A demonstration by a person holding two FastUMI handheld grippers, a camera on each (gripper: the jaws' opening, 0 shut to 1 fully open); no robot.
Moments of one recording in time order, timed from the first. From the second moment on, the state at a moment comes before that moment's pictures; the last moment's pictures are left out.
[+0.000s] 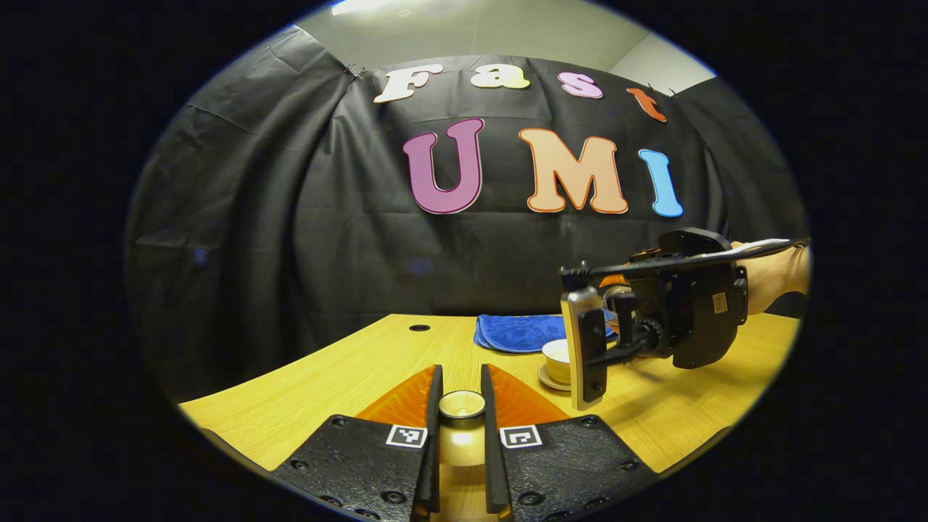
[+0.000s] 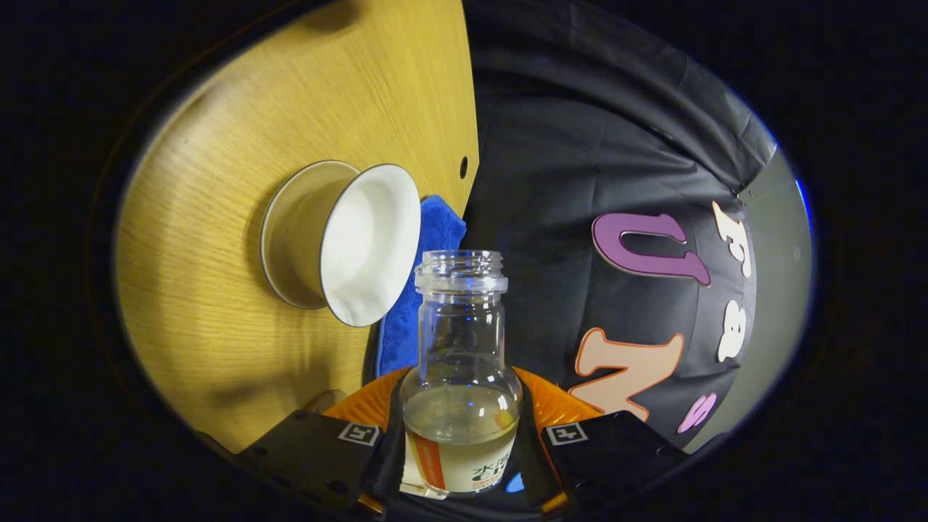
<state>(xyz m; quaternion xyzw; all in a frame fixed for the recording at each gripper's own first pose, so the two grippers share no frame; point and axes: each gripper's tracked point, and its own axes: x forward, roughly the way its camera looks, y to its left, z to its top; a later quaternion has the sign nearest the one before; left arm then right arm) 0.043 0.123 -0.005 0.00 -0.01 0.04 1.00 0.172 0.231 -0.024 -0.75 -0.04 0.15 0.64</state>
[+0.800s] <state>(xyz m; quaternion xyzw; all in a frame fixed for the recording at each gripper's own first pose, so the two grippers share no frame) 0.043 0.124 -0.006 0.00 -0.01 0.05 1.00 0.180 0.163 0.000 -0.30 0.05 0.17 0.94</state>
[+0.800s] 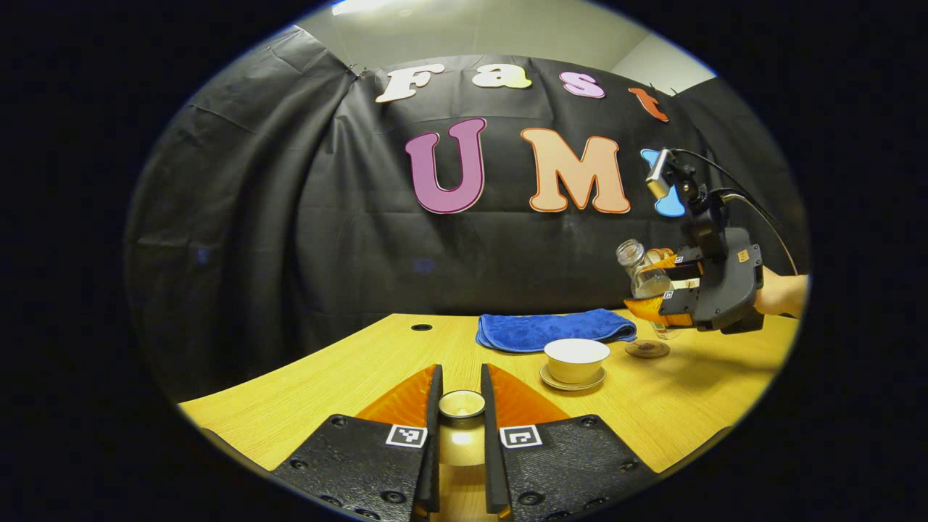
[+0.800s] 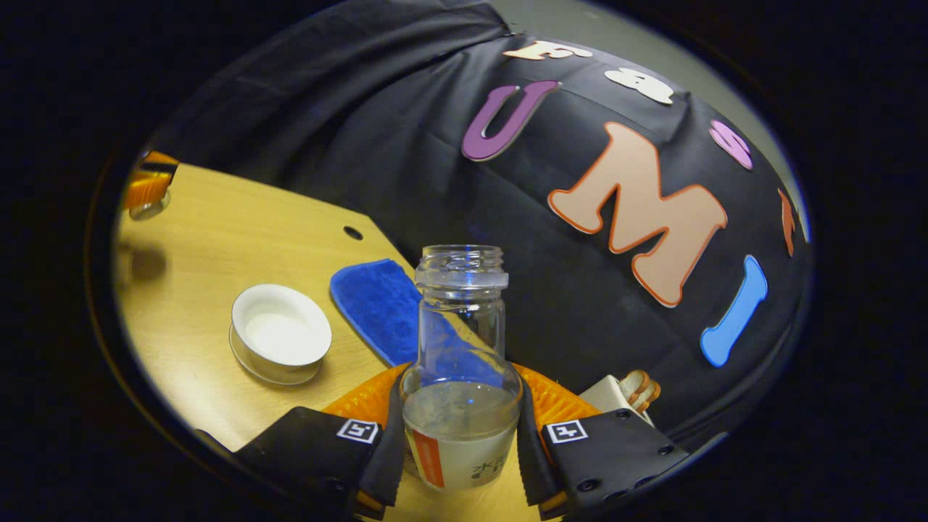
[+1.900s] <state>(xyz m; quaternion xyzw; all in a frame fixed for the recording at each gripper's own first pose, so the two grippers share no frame) 0.043 0.124 -0.006 0.00 -0.01 0.05 1.00 0.218 0.098 -0.030 0.00 0.01 0.06 1.00</state>
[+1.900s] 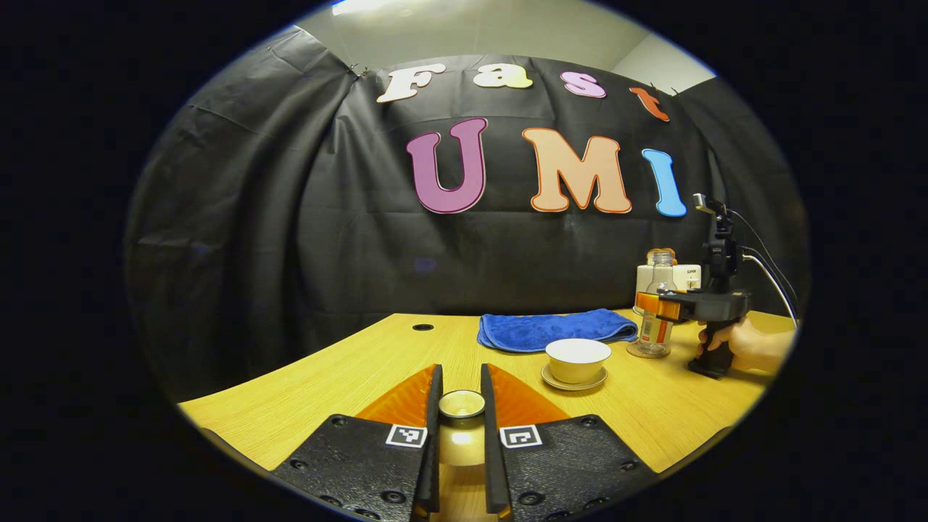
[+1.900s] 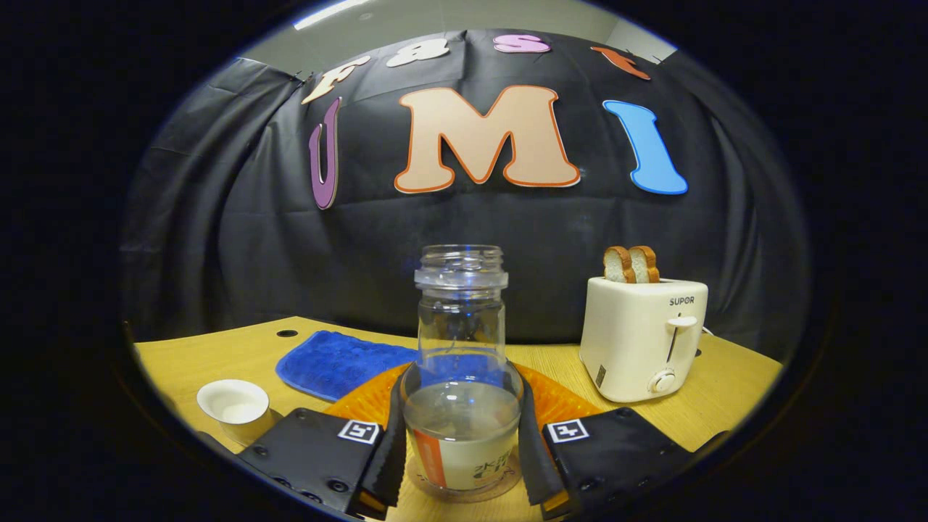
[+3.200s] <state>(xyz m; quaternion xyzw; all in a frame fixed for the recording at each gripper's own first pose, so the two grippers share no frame) 0.128 0.056 -0.006 0.00 -0.01 -0.06 1.00 0.134 0.069 -0.026 0.01 0.01 0.09 1.00</state>
